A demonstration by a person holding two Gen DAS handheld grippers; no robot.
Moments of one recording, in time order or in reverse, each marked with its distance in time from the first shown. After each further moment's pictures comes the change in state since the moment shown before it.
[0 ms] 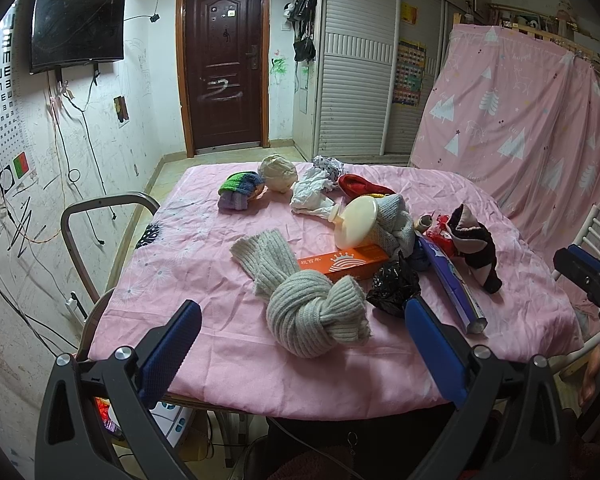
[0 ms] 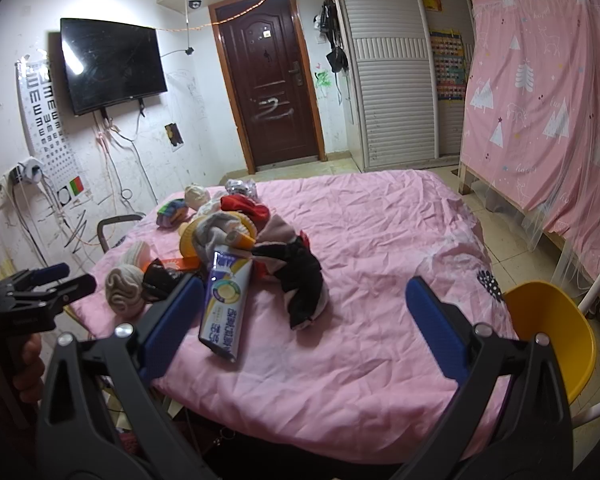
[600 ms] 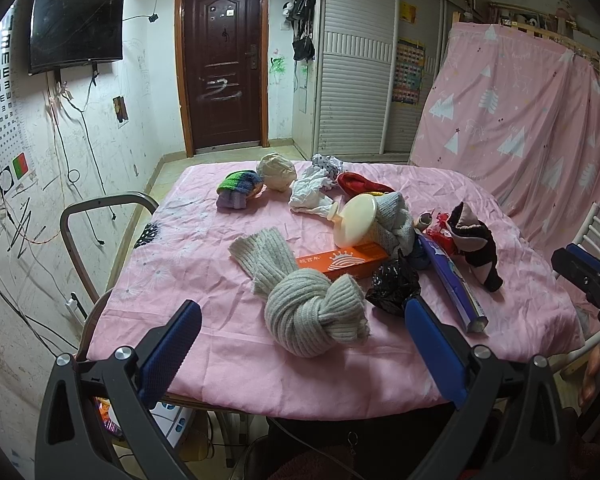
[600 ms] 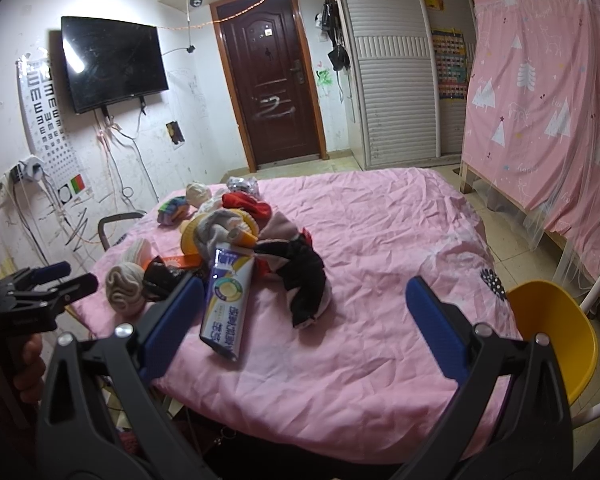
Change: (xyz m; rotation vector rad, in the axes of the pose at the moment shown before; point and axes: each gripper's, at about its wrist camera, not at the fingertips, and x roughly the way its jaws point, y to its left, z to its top) left arm 0.000 0.000 0.000 0.001 0.001 0.001; right arm 0.002 0.001 0.000 -0.001 0.002 0.000
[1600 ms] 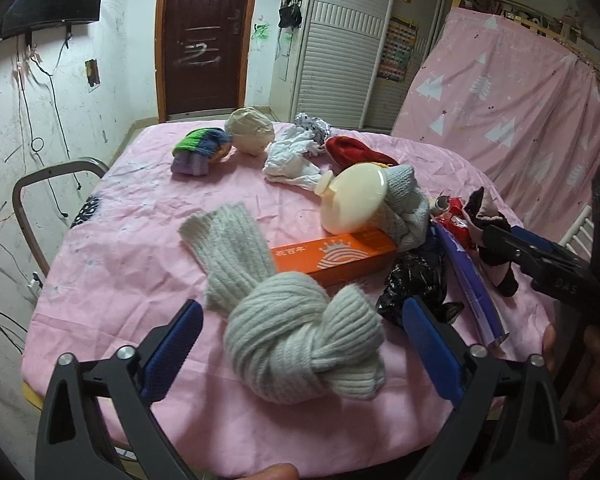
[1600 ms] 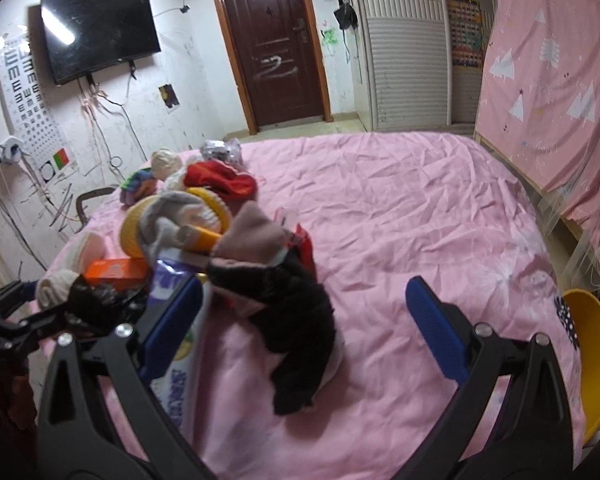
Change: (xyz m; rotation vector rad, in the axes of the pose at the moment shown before) left arm 0.074 0.002 0.000 -0.035 0.121 -0.122; right arm 0.113 -0.002 0.015 -0.011 0.165 0.005
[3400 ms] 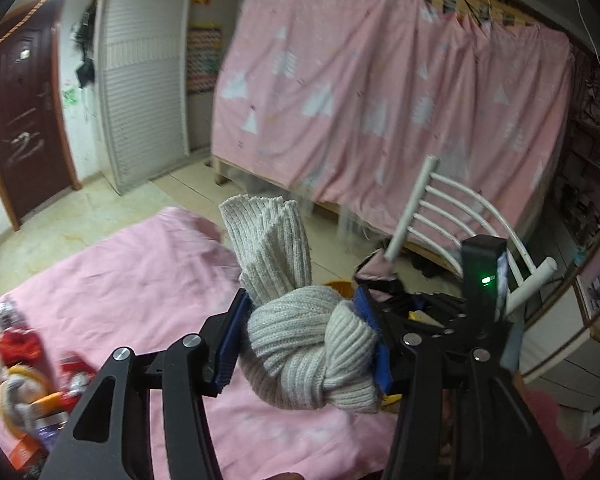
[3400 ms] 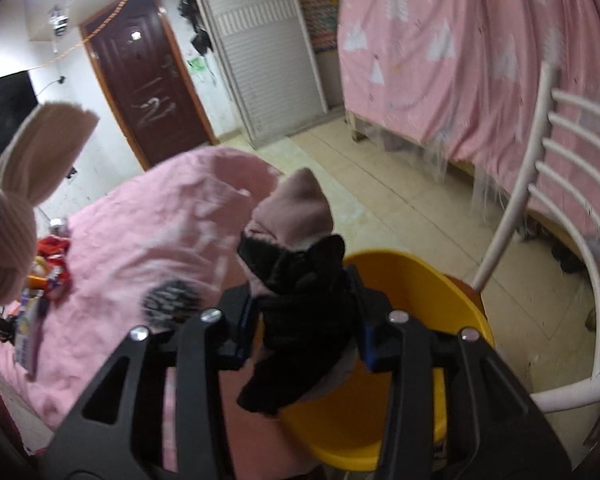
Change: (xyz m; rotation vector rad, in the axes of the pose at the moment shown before) left arm 0.025 -0.362 0.072 0.442 -0.005 -0.427; right arm -0.093 -0.263 -0.043 0.317 -0.050 -0.273
